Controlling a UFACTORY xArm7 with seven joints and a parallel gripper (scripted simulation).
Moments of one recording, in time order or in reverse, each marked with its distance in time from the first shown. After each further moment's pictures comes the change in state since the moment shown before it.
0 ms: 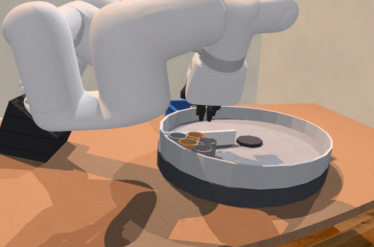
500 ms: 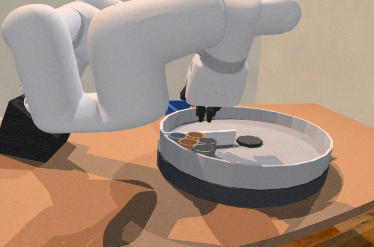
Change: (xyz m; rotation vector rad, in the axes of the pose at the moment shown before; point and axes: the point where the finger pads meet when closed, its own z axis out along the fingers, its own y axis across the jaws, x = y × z) arm -0.004 -0.001 -0.003 0.007 0.009 -0.017
